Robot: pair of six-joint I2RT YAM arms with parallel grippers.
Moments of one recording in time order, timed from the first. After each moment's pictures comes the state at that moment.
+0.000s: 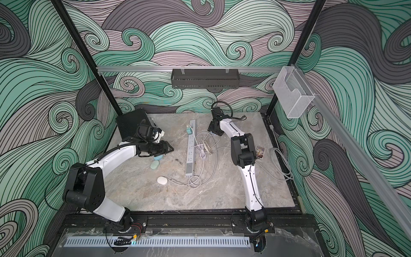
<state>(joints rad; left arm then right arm) -0.26 1.56 1.08 -0.53 0.46 -0.39 0.29 2.48 2.13 -0.74 0.01 0.60</state>
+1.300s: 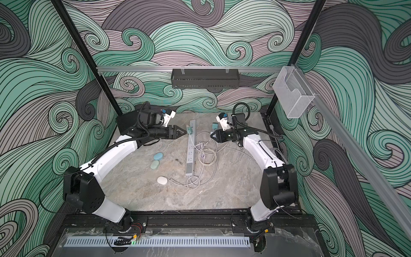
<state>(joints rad) -0.40 1.56 1.38 -0.39 0.68 -0.40 0.23 1.56 1.27 -0.50 -0.59 -0.08</state>
